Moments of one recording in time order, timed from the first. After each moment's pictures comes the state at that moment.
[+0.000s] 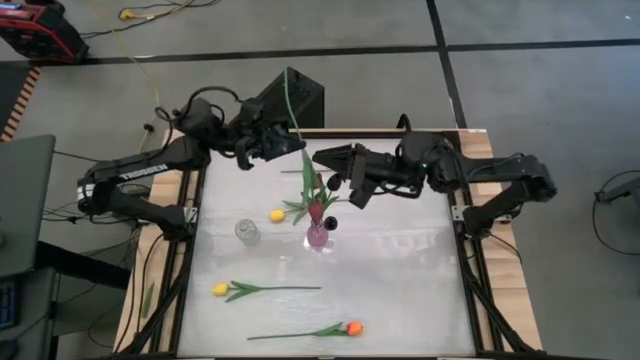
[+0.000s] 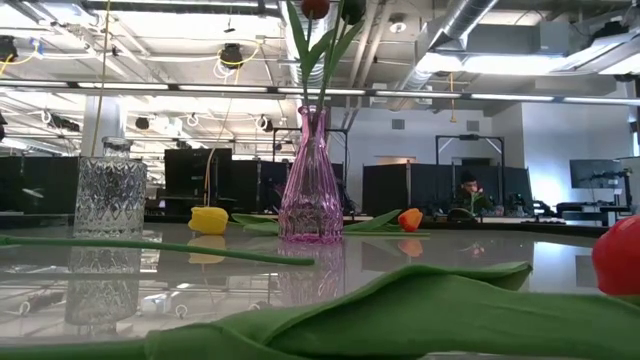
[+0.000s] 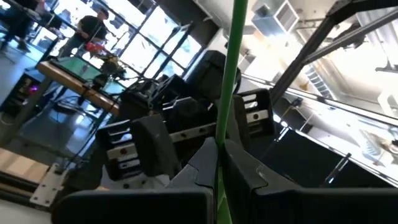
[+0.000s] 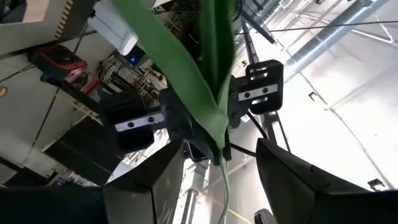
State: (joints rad) left arm 0.33 1.25 1.25 0.39 0.54 -0.85; right arm 0.07 1.46 1.56 0.00 0.25 -2.29
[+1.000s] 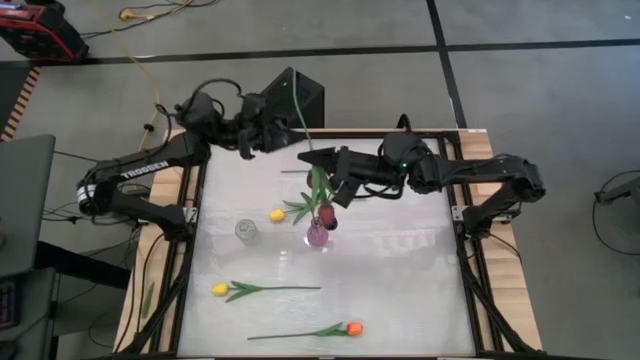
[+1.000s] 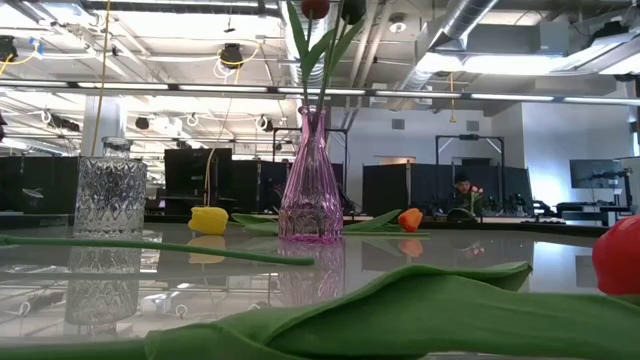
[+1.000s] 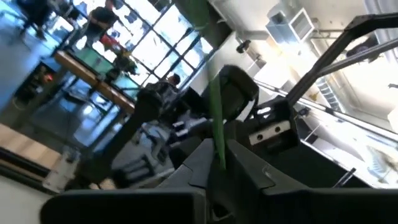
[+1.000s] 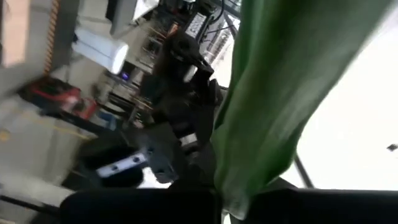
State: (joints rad) left arm 0.41 1.25 1.25 0.36 0.58 -0.92; right arm 0.04 1.53 1.56 0.12 0.19 -2.06
